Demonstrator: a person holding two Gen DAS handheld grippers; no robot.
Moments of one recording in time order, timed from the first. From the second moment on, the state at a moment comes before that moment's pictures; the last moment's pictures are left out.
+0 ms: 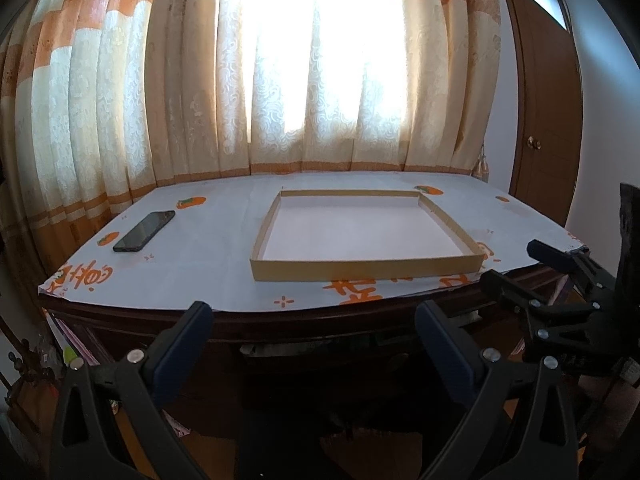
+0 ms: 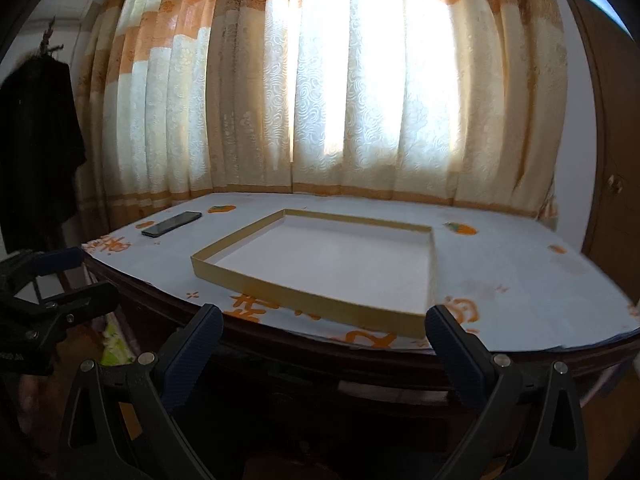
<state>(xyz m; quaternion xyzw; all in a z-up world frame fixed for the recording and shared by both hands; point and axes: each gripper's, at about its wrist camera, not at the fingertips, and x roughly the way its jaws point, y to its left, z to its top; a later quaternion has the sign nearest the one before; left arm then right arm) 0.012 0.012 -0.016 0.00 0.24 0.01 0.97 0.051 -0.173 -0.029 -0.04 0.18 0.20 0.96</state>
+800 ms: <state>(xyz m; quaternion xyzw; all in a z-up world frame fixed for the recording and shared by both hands) 0.032 0.021 -0.046 -0.03 0.27 0.02 0.96 0.107 -0.183 -0.098 -0.05 0.04 0.21 0.98</state>
